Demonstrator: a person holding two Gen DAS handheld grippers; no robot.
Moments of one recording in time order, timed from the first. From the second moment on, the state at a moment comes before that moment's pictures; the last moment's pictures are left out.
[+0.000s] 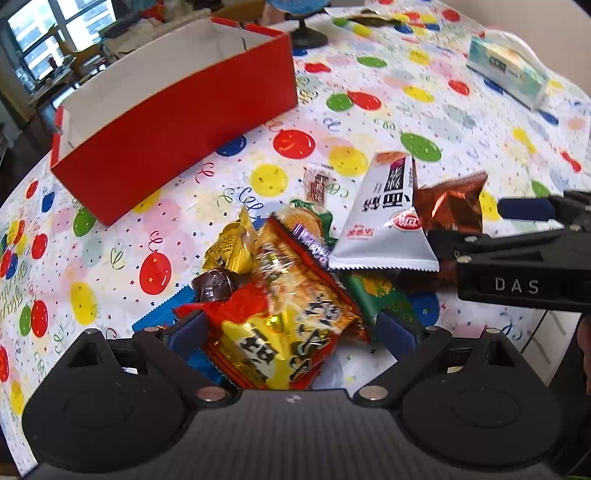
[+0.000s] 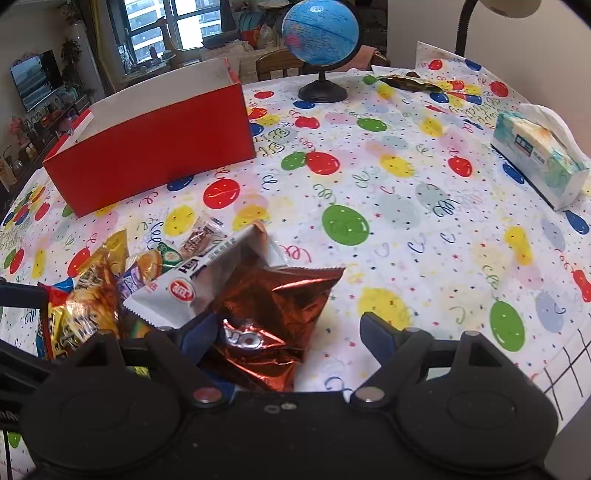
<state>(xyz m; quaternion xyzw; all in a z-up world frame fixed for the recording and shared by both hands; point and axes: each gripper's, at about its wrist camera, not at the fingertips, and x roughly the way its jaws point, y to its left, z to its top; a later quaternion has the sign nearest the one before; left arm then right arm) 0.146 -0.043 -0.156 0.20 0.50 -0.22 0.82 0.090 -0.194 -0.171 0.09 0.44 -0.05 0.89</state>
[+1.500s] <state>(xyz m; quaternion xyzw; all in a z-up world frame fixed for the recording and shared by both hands) 0.159 0.018 -0.110 0.04 0.50 -0.22 0.83 0.080 -0.173 -0.103 0.09 0.35 -0.05 0.93</state>
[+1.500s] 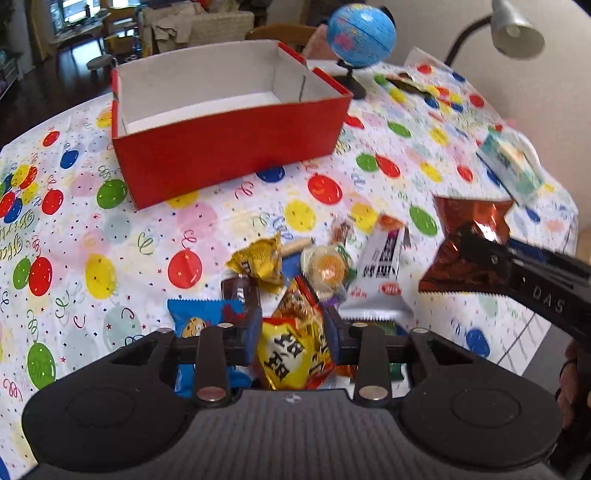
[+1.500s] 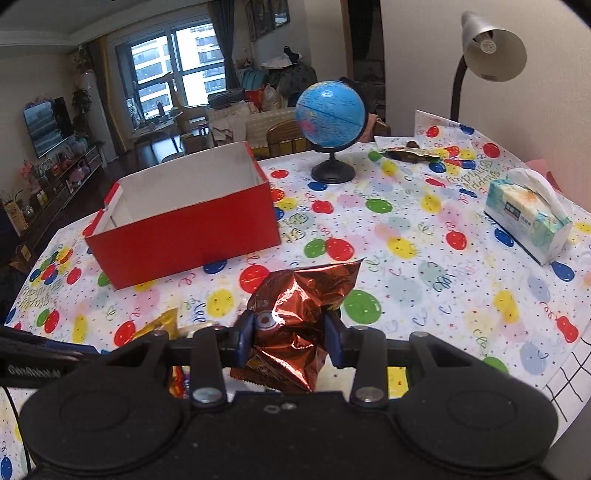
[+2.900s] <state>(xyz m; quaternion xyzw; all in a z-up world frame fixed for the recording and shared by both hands) 0.157 0.026 -0.071 0.05 0.43 -0.18 0.88 0.086 -0.147 -0.070 0.07 0.31 -0.02 0.95</state>
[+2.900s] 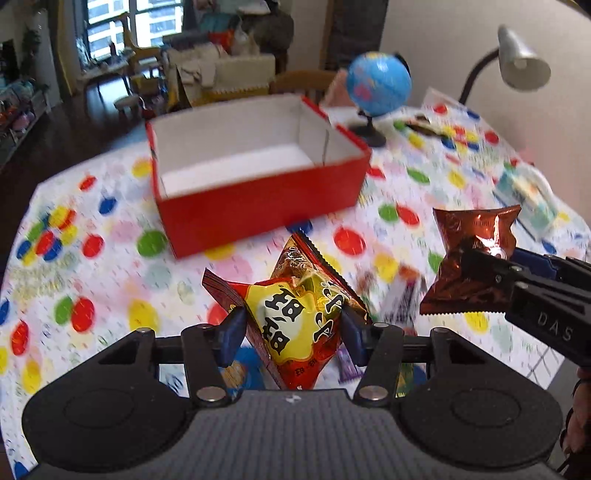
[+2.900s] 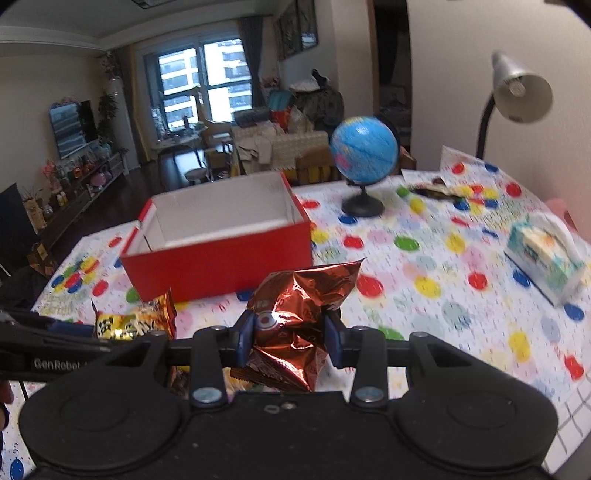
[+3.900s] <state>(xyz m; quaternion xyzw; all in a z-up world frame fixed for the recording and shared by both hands) 0.324 -0.005 -0.040 0.08 0.38 -0.05 0.92 0.290 -0.152 -0.055 0.02 0.32 0.12 0.94</state>
